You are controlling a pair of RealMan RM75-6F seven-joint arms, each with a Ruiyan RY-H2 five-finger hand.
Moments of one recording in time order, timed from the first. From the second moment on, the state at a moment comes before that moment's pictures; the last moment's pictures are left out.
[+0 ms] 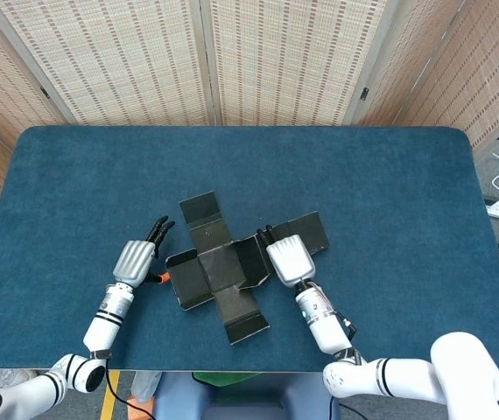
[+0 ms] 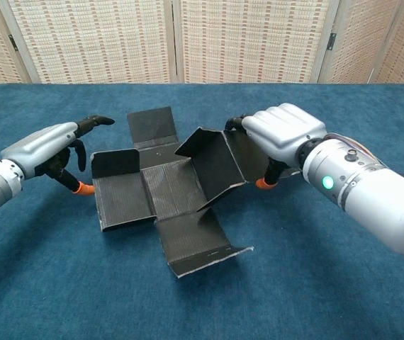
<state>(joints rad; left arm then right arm) -0.59 -1.79 -0.18 -0.99 1.38 1.09 -0.16 0.84 -1.82 0.12 -1.38 -0.95 1.19 -0.84</state>
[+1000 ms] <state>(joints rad) -0.72 -1.58 -0.10 -1.26 1.47 0.84 -0.67 1.05 -1.59 0.07 -1.51 -1.15 0.91 -1.06</state>
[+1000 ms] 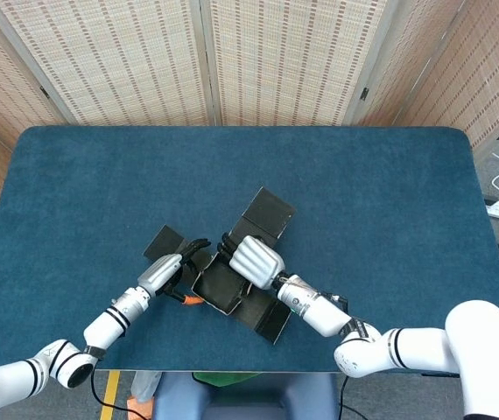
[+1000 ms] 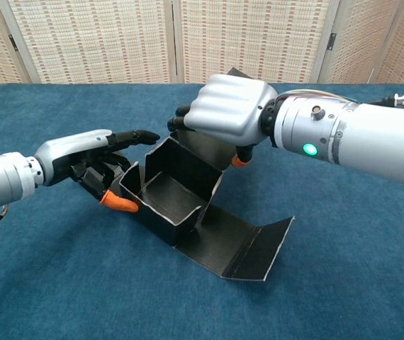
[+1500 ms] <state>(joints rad) -0.79 -1.54 -0.03 -1.24 1.54 0.73 -1.02 1.09 -1.58 0.03 -1.36 -1.44 0.86 -0.83</state>
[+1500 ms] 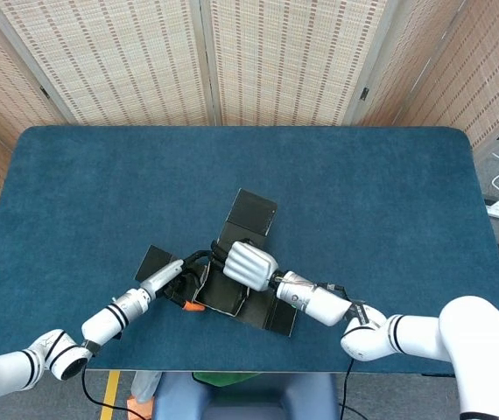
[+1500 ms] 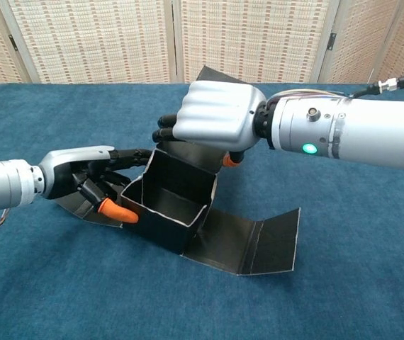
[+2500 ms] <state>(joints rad) -0.83 -1.62 0.03 -1.13 1.53 0.74 -1.21 1.07 -1.64 0.05 -1.28 -1.54 0.90 -0.72</state>
